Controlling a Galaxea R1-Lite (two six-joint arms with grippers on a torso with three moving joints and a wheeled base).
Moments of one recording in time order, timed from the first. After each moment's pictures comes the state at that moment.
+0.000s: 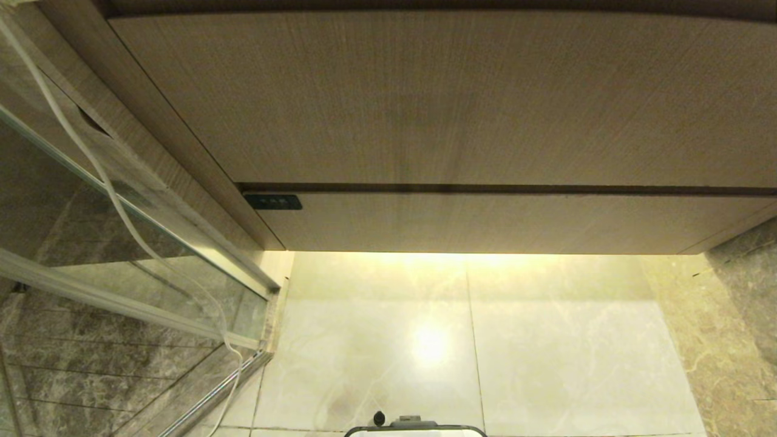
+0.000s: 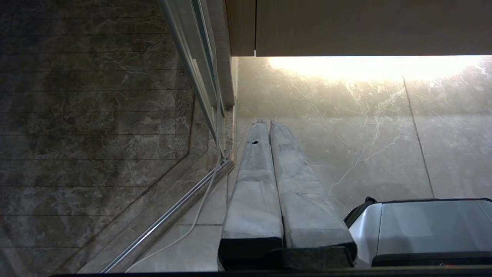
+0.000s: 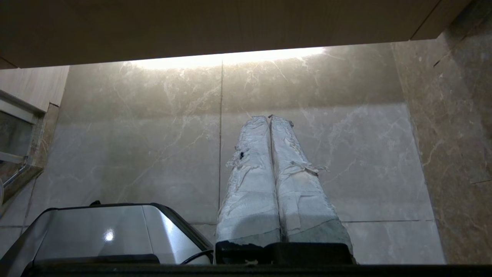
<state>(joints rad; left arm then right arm) 0.00 0.00 0.00 0.00 0.00 0.00 0.00 0.00 0.00 0.00 -0.01 0.06</state>
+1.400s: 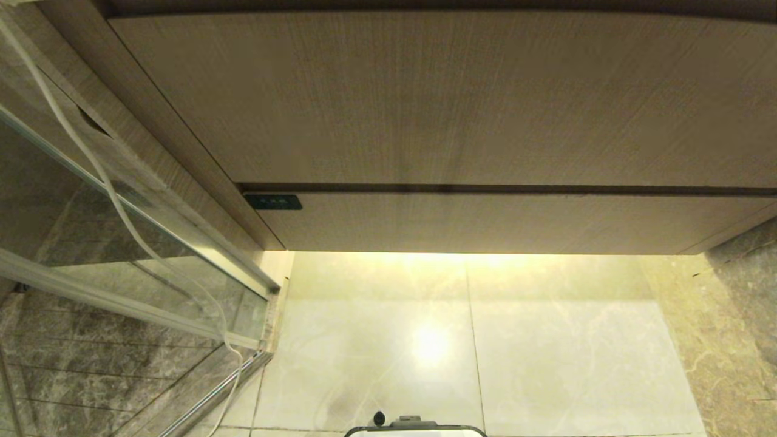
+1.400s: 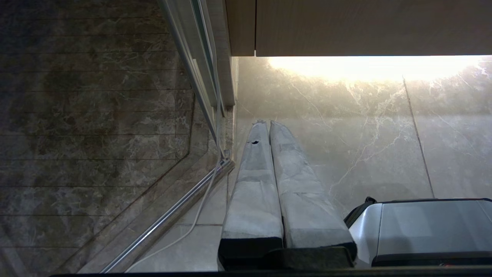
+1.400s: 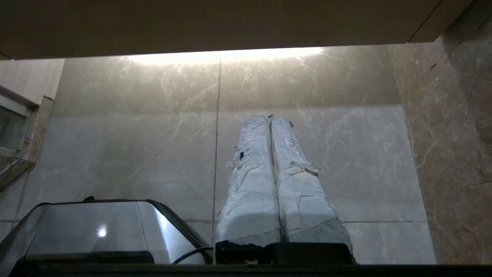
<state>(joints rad) 0.00 0.00 0.00 0.00 0.00 0.00 0.00 0.00 0.00 0.00 0.00 0.04</state>
